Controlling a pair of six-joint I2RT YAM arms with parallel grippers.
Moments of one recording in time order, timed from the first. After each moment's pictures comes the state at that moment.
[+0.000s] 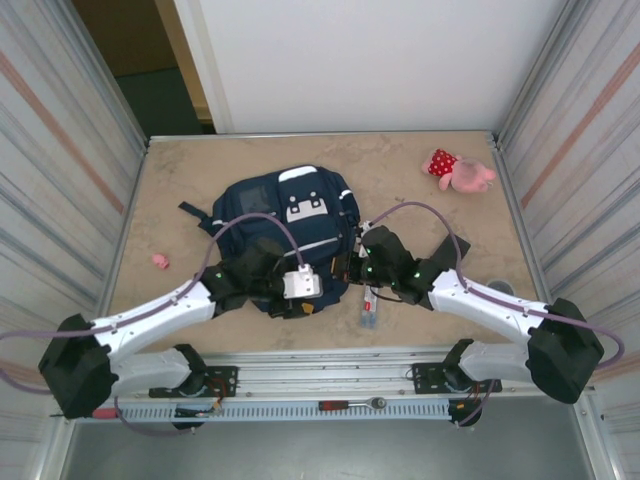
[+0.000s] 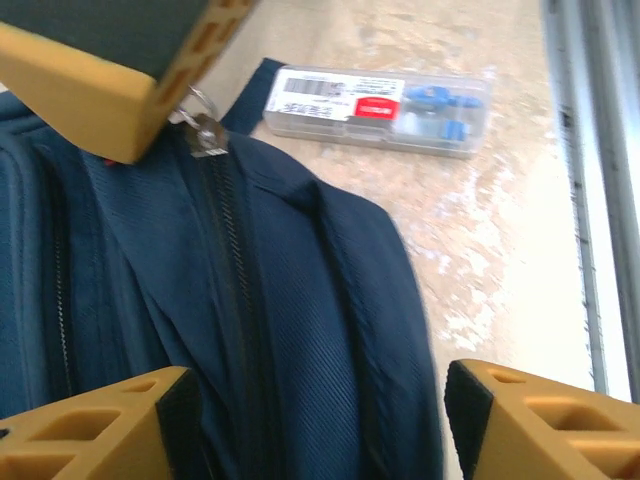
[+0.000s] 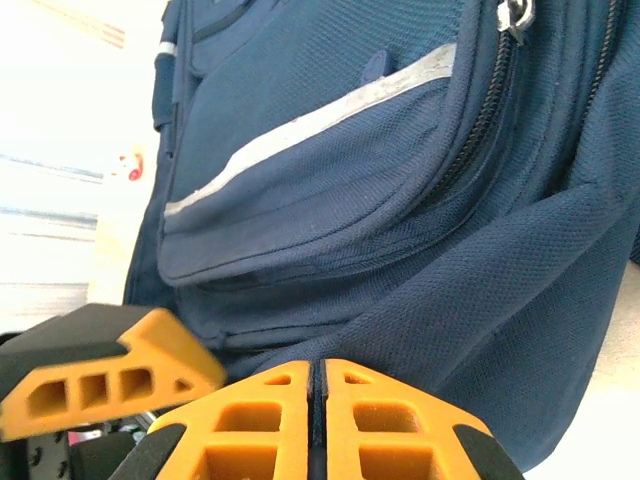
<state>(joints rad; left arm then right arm) -0.85 1.17 0.70 -0.35 0.27 0.59 0.83 1.20 0.70 -0.15 -0.13 0.91</state>
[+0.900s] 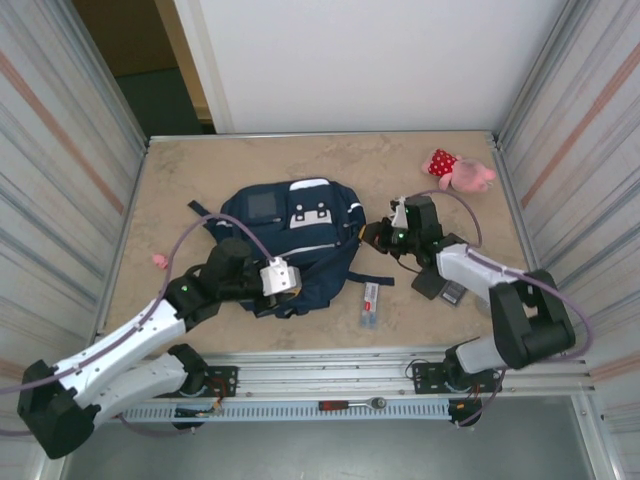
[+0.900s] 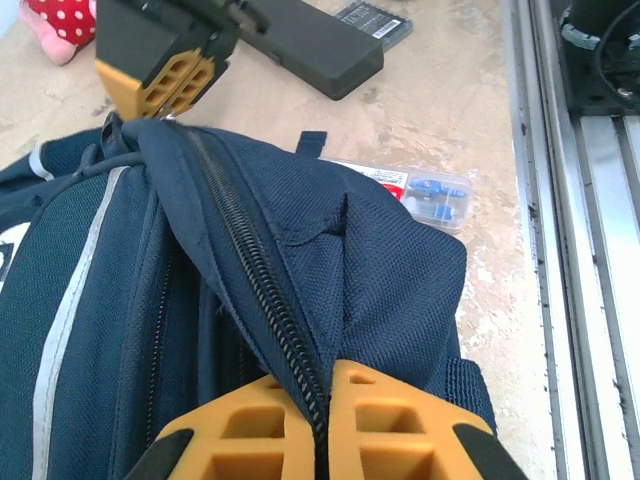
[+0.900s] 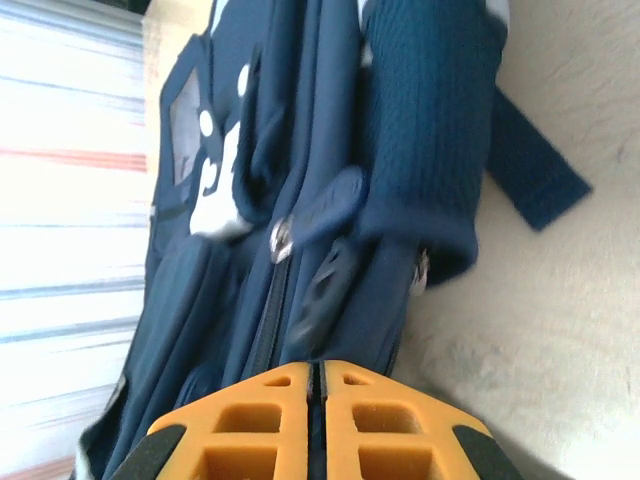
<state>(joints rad) -0.73 0.86 0.63 -0.39 0.44 0.55 0.33 1.46 0.72 0.08 -0.53 0.87</state>
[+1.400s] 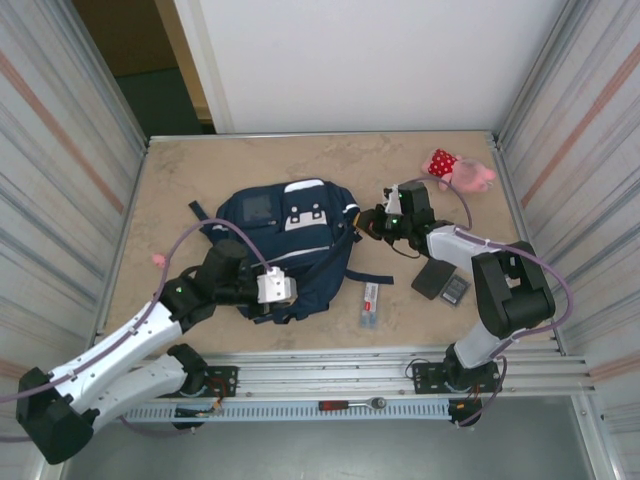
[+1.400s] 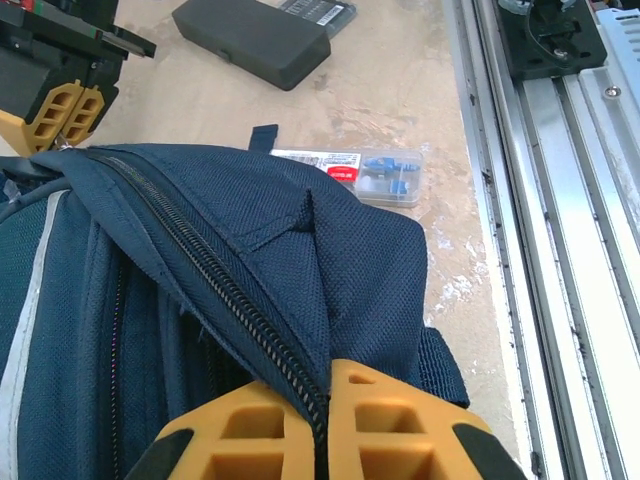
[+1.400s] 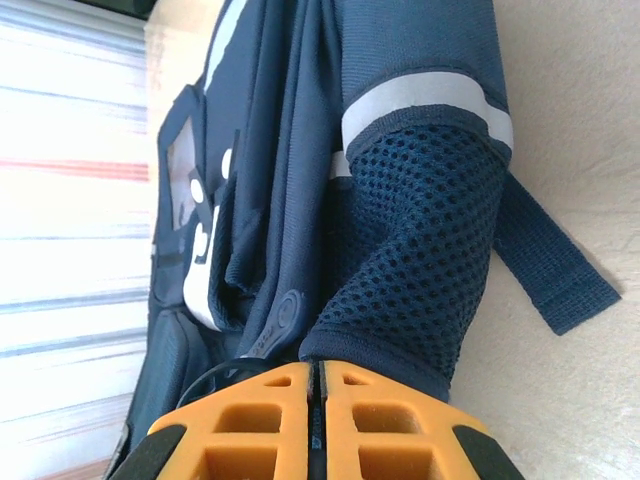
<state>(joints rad) -0.72 0.85 0.64 -0.48 0.51 0.68 0.32 1.62 0.85 0.09 -0.56 0.85</state>
